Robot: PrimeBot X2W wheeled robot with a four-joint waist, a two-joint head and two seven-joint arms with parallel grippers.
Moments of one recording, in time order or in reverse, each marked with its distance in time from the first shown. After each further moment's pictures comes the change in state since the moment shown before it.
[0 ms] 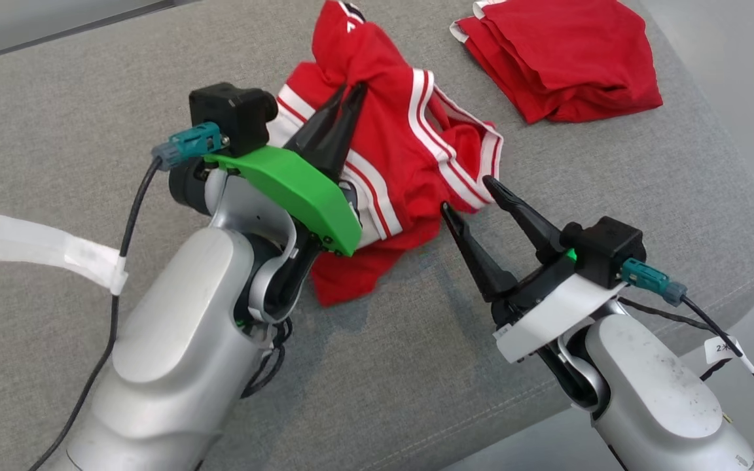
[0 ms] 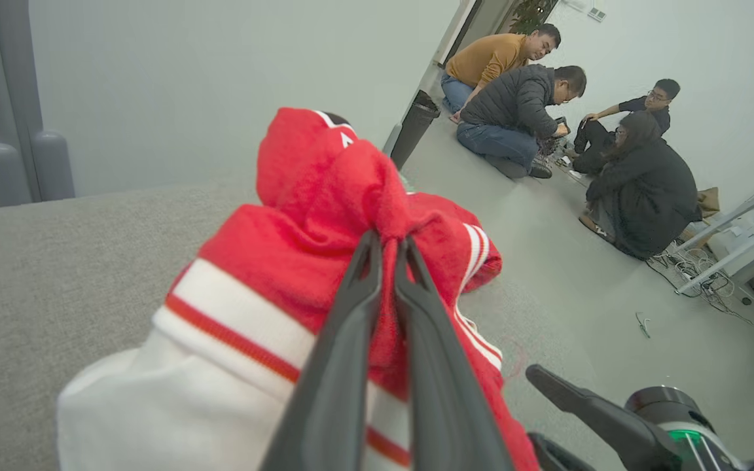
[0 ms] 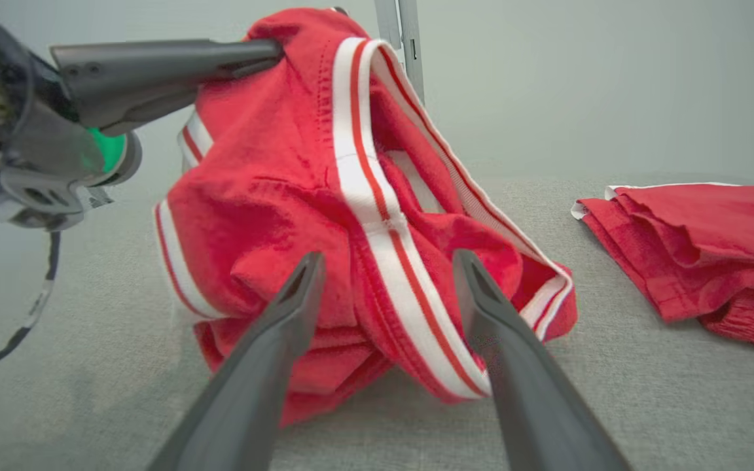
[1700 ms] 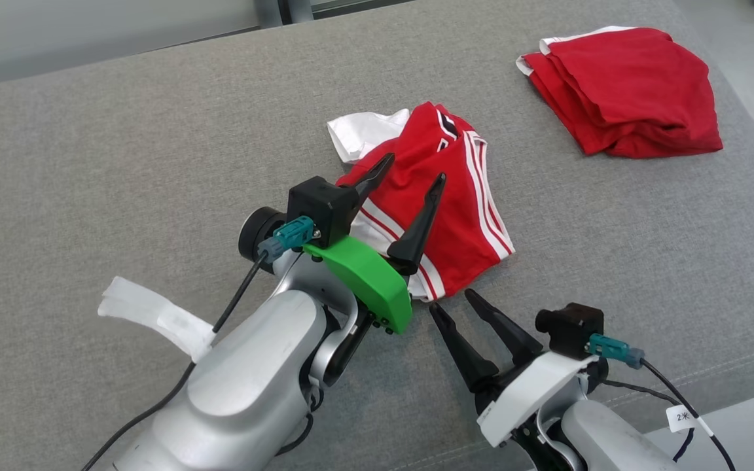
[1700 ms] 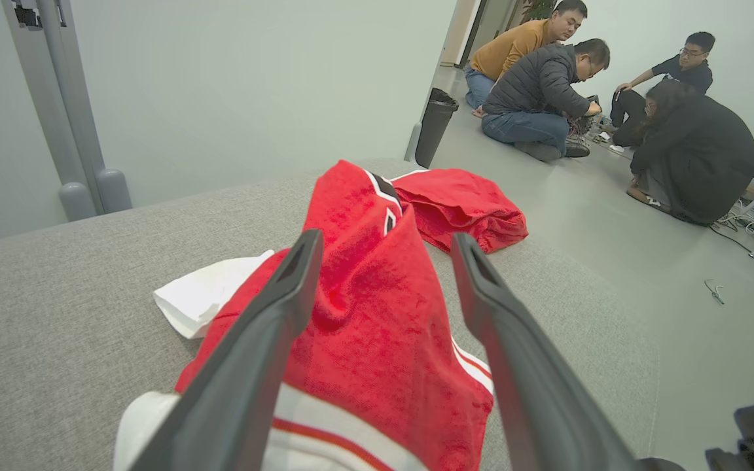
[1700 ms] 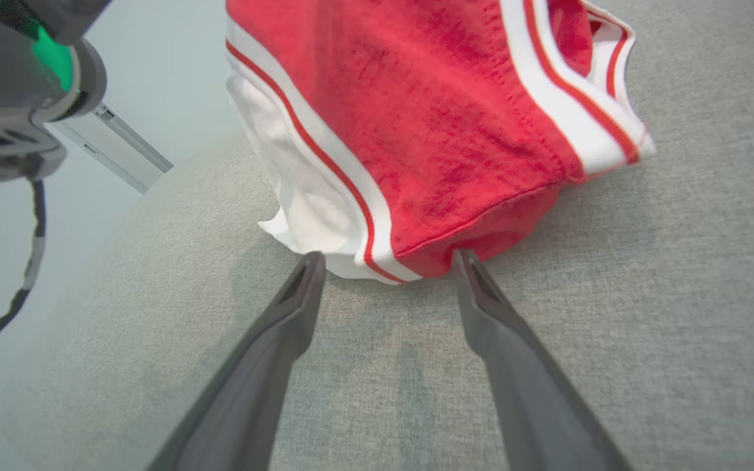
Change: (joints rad) left arm 0.001 0.002 -0.291 0.153 0.003 0.025 -0.255; right arm 0.144 0.057 0.098 0.165 0.209 0.001 -0.002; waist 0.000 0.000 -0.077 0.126
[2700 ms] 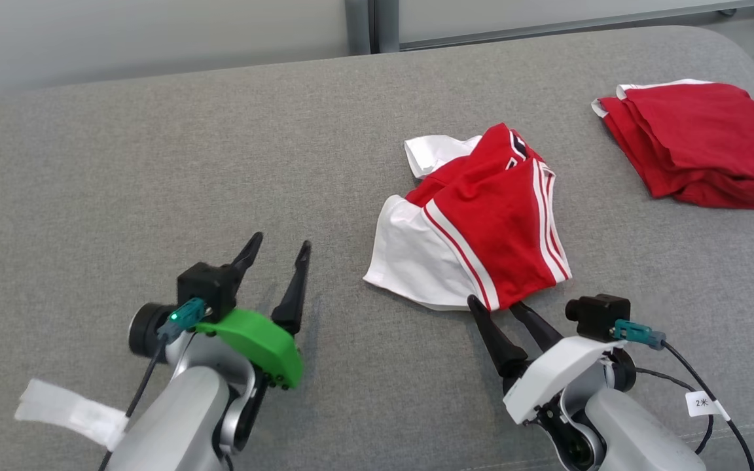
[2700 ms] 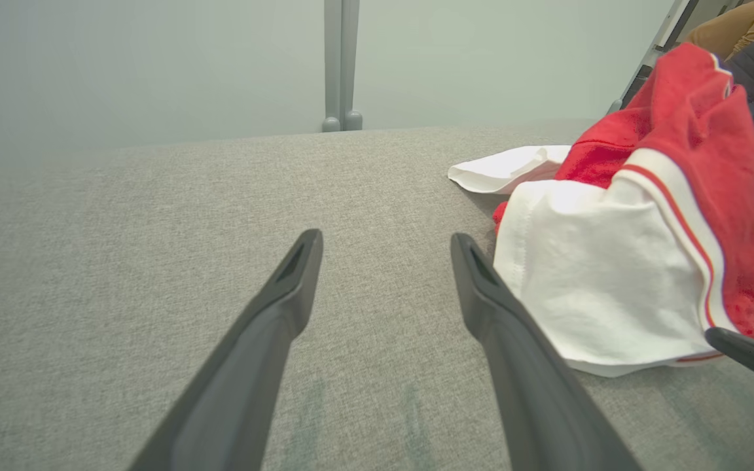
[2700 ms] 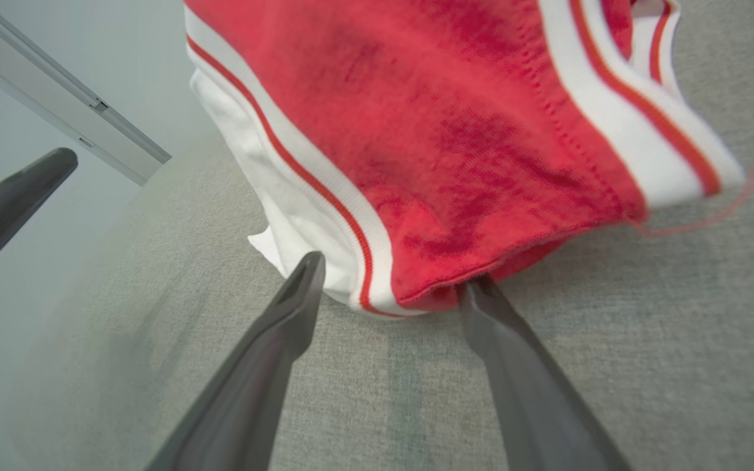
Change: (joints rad) left arm 0.241 0.107 0.202 0.076 0.131 0.000 -0.074; right arm -0.046 0.003 -0.078 0.166 0.085 -0.001 0.037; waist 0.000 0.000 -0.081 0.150
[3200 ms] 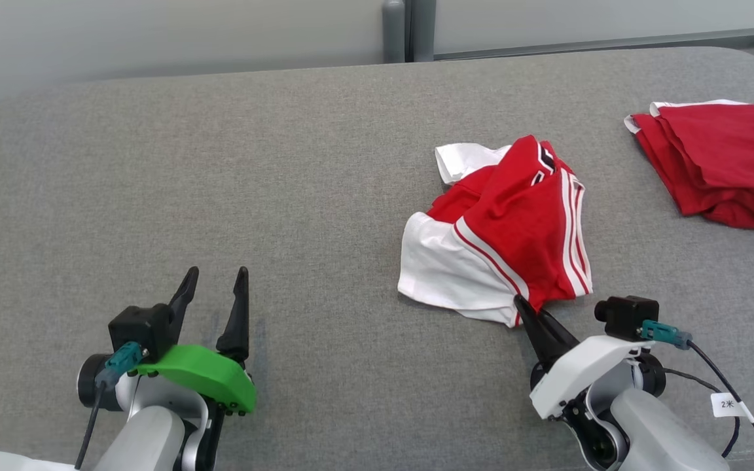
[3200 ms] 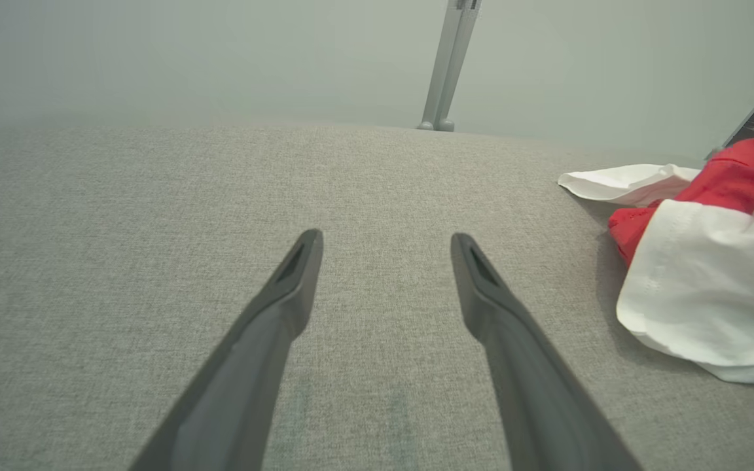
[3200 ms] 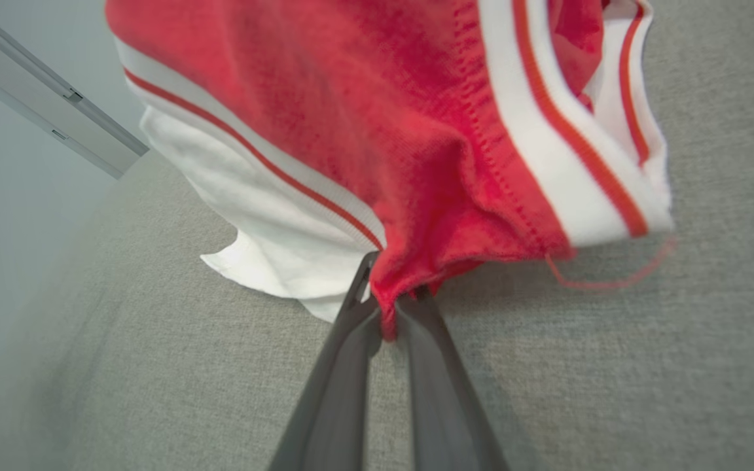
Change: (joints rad) left arm 0.169 0.025 0.205 -0.033 0.021 0.000 -0.032; right arm -0.001 -0.030 -0.045 0.054 0.018 -0.010 -0.001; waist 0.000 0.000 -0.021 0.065
